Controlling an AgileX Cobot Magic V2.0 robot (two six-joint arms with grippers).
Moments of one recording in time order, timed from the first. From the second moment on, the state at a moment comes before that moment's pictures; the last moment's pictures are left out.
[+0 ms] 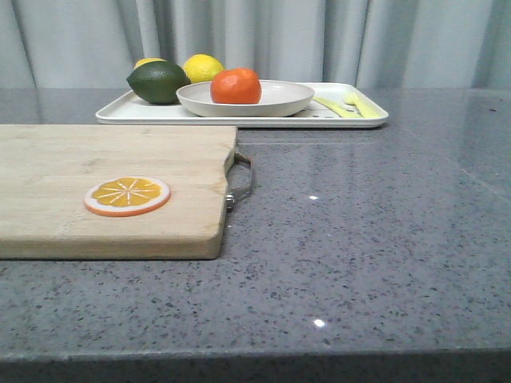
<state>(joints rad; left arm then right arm) -0.54 0.21 -0.51 -0.09 0.70 -0.09 0.14 0.26 -0.38 0.31 0.57 -0.13</state>
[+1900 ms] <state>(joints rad) 0.04 0.00 0.00 -0.06 0.11 -0.09 0.14 0.26 -0.38 0.31 0.57 -0.13</state>
